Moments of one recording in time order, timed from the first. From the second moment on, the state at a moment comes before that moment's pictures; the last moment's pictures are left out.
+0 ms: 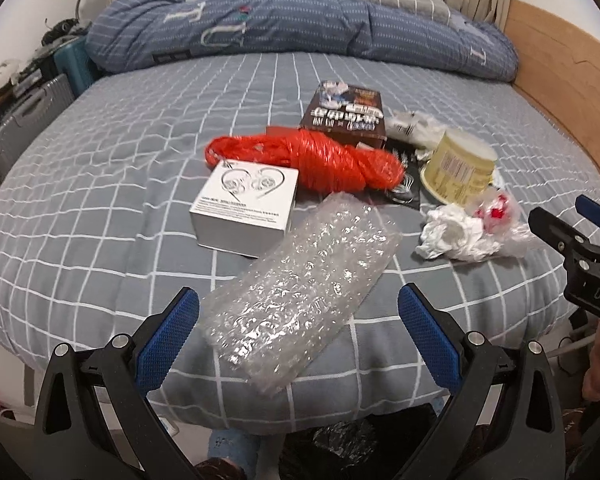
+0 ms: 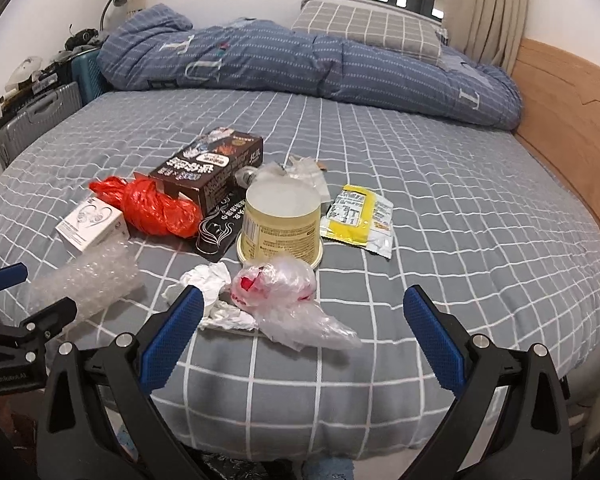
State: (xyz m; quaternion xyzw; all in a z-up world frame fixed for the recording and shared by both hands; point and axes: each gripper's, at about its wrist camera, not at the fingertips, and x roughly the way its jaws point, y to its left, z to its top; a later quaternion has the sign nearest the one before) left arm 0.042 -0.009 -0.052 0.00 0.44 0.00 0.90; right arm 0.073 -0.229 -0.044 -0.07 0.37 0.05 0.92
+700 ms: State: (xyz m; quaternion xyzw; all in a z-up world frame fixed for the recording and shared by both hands) left arm 0.072 -0.016 -0.082 0.00 0.47 -0.02 0.88; right arm 0.112 -0.225 -0.087 -0.05 0.43 0.07 0.90
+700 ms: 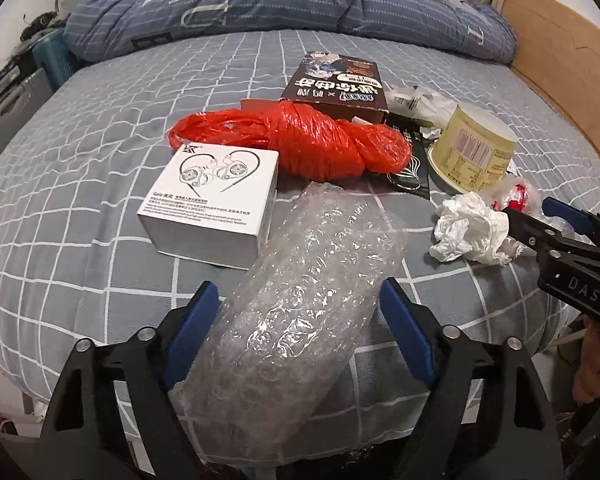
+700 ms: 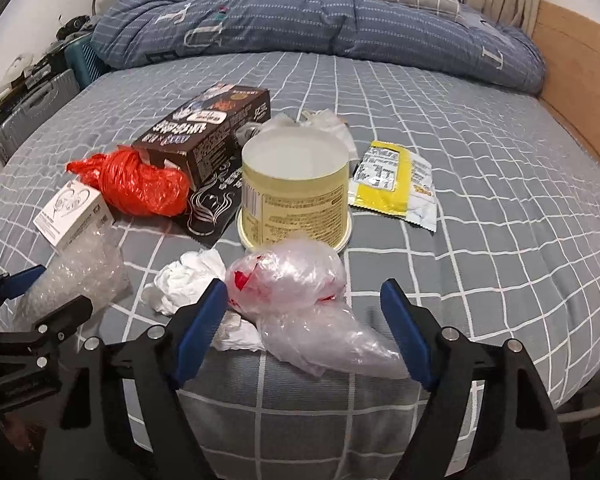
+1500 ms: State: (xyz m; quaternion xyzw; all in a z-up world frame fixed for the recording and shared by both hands) left arm 0.071 -0.021 -0.097 0.02 0.48 -0.02 0.88; right arm 0.110 -0.221 -0.089 -0.04 0.44 0.09 0.89
